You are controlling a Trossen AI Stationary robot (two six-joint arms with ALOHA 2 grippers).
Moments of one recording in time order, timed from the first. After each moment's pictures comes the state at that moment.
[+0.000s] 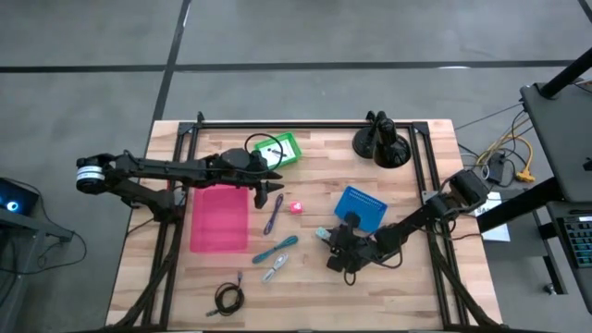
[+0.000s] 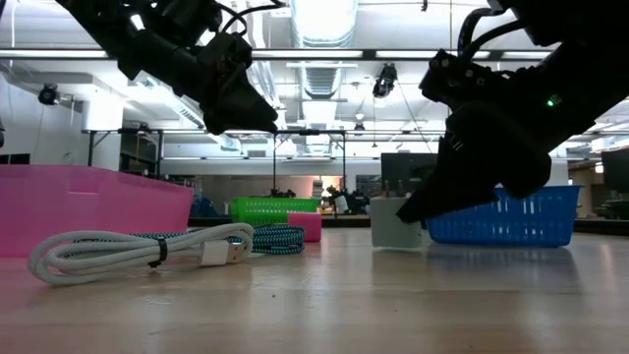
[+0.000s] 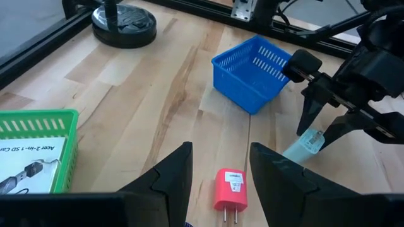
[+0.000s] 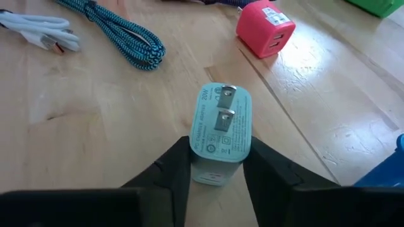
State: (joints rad) left arm 0.21 1.24 0.65 0.16 0.10 -0.17; right arm 0.50 1.82 0.78 0.12 0.72 0.64
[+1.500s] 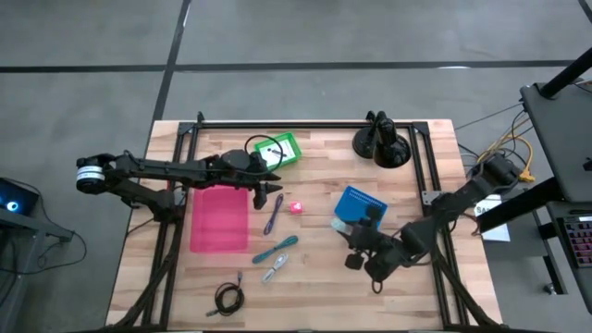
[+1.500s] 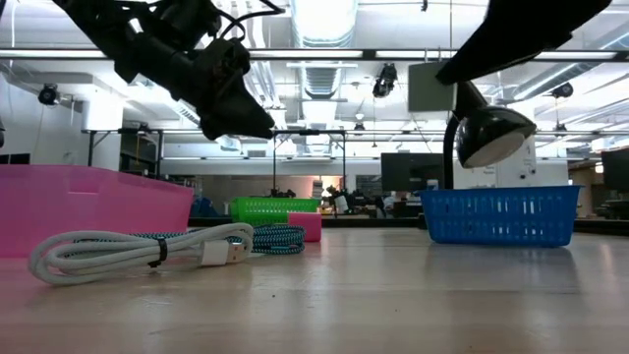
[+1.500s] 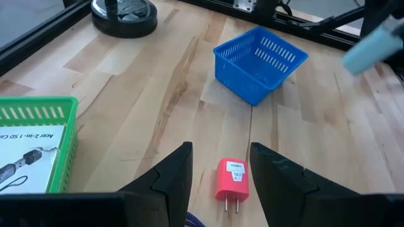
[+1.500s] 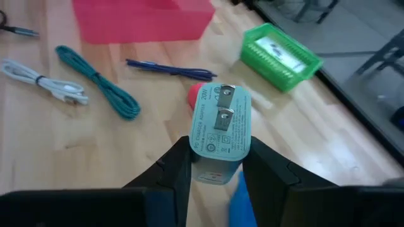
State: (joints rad) left arm 0.21 1.24 0.64 0.15 0.10 -0.17; right arm 0.63 1.50 0.93 -0.43 0.94 0.64
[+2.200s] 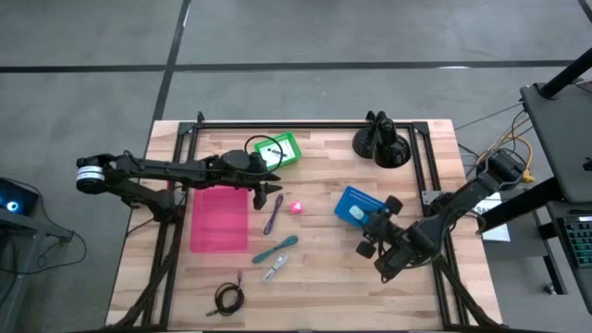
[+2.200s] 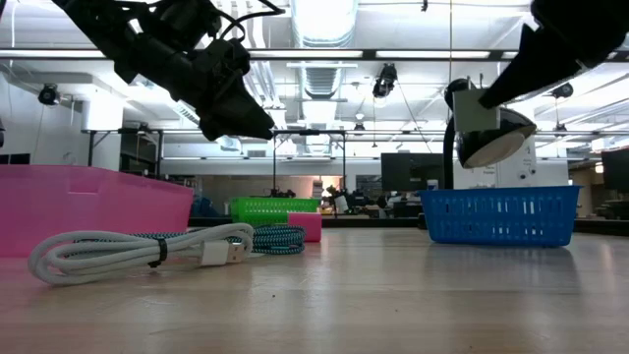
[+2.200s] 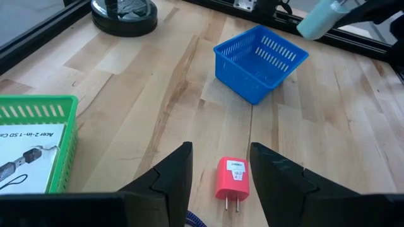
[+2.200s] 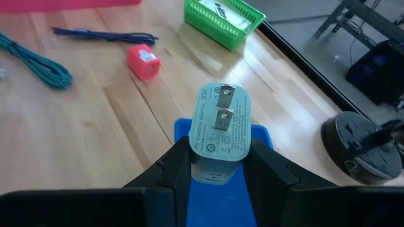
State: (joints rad) left arm 0.21 1.24 0.63 0.15 0.10 -0.18; right arm 0.67 1.44 0.90 -0.84 1.00 1.05
